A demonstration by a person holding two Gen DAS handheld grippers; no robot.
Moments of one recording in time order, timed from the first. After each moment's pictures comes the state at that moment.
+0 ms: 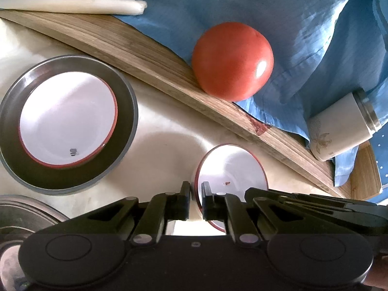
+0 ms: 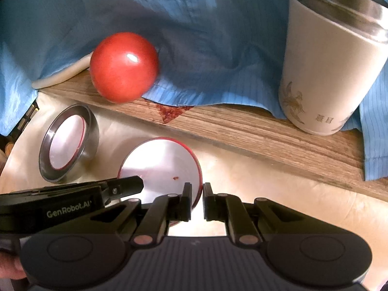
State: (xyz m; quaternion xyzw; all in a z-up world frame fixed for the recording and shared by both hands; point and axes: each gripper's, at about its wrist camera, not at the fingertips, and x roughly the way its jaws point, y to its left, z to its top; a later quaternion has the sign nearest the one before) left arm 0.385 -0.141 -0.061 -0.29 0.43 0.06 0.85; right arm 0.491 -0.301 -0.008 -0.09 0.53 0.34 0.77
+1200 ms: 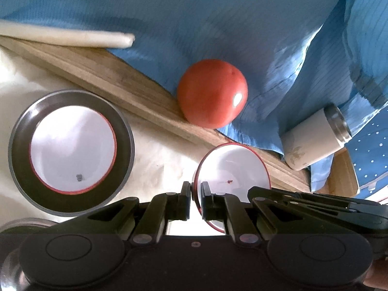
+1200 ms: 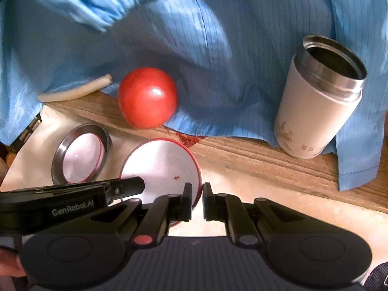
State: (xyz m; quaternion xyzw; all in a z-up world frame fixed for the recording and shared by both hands) left arm 0.372 -0.121 -0.027 -0.28 0.40 0.02 0.87; right arm 0.466 -0.285 0.031 -0.10 0.49 0.31 0.81
